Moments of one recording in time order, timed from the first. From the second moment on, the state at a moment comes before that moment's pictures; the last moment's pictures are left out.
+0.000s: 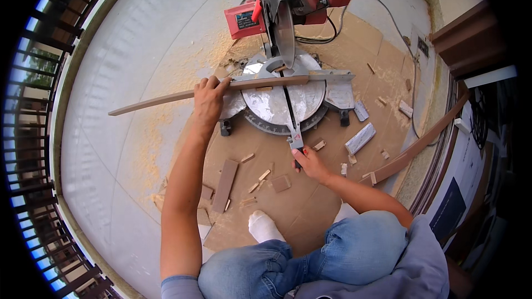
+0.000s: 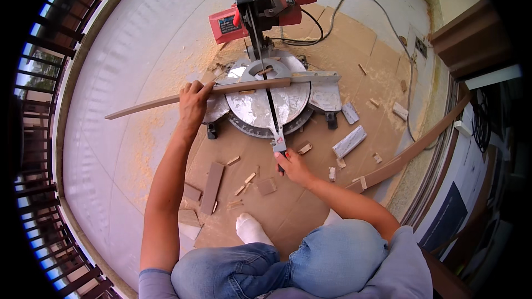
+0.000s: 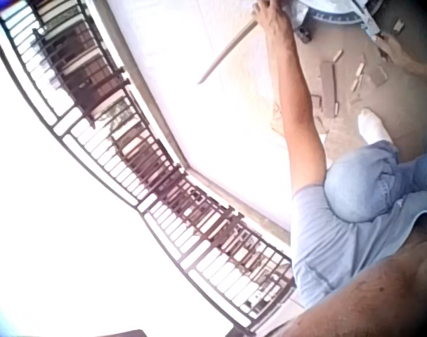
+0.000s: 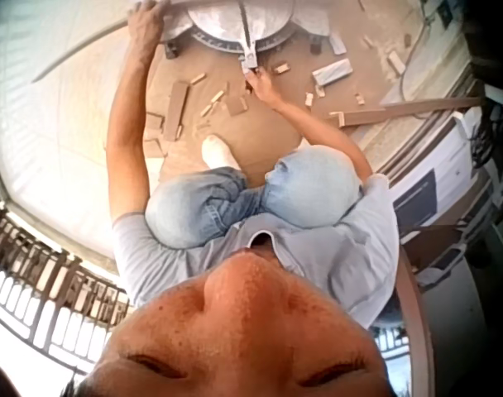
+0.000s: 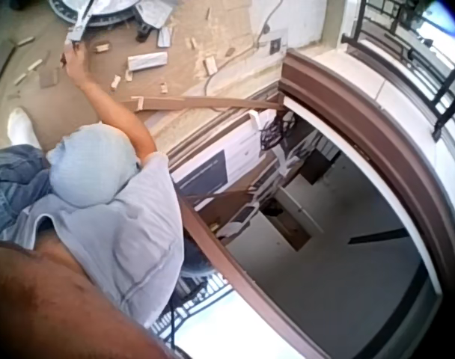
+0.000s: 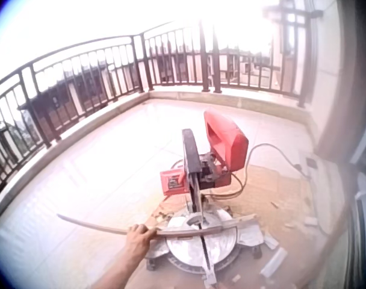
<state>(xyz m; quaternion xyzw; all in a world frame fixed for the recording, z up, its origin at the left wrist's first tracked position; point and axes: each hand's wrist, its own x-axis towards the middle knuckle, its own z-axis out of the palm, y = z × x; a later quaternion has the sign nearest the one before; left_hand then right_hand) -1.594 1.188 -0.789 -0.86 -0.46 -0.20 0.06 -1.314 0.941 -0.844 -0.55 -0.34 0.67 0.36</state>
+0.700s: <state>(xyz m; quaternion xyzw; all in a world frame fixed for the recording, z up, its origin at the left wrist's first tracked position) -1.592 1.189 -0.788 -0.87 -0.45 -0.21 0.04 -1.516 1.025 -0.866 -0.64 -0.27 0.58 0.42</state>
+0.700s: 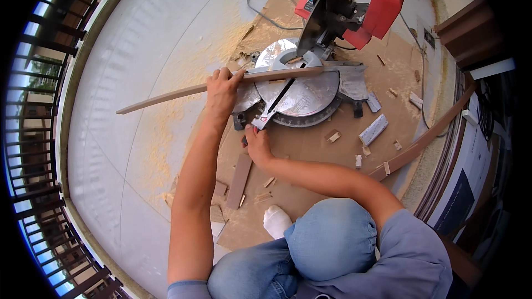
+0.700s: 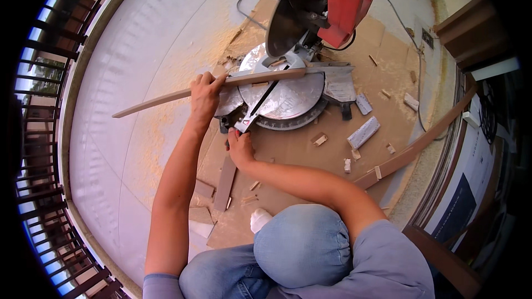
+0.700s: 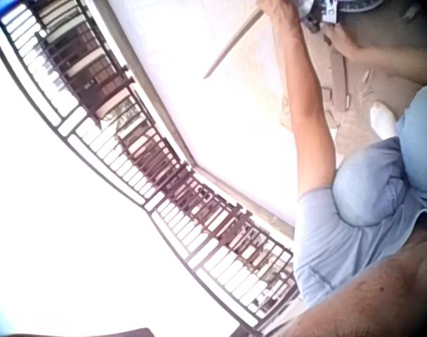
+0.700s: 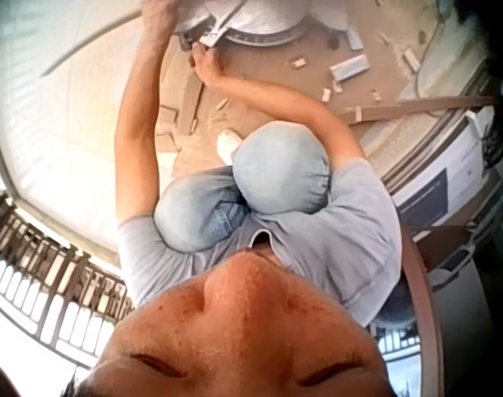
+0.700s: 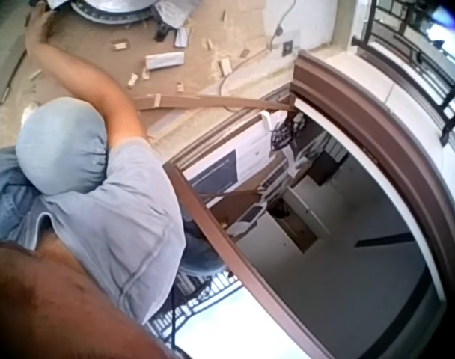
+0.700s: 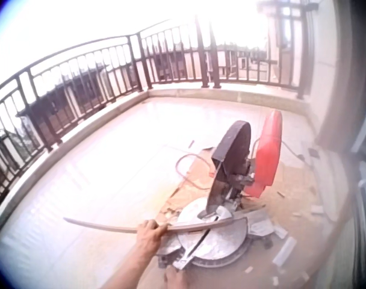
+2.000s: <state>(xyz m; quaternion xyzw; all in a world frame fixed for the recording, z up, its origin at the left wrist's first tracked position) -1.542 1.075 -0.768 -0.88 -0.45 -0.14 -0.02 -1.351 0.930 -0.814 -0.57 -0.38 0.65 0.33</state>
